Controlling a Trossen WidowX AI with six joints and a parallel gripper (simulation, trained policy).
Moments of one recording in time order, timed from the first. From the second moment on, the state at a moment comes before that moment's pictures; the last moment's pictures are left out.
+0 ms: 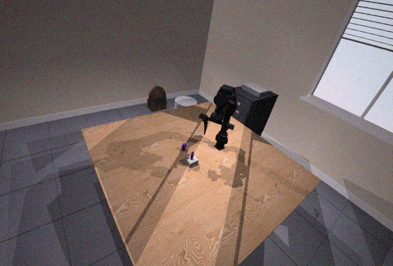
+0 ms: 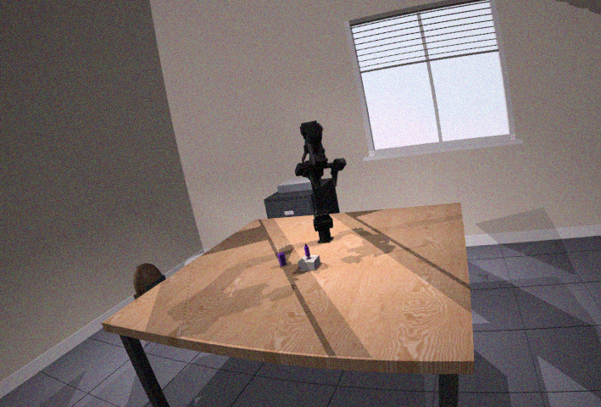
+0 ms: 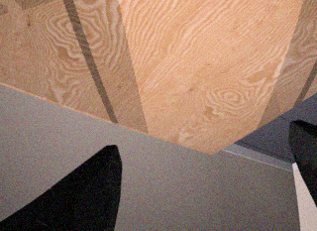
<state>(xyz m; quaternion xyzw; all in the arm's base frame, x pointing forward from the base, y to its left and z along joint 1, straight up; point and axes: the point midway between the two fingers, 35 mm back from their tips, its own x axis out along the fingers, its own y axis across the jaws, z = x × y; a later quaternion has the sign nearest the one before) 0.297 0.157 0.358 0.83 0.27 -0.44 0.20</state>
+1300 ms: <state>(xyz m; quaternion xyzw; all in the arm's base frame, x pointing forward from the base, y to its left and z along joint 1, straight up) 0.322 0.071 0.332 0.83 0.17 -0.51 0.13</state>
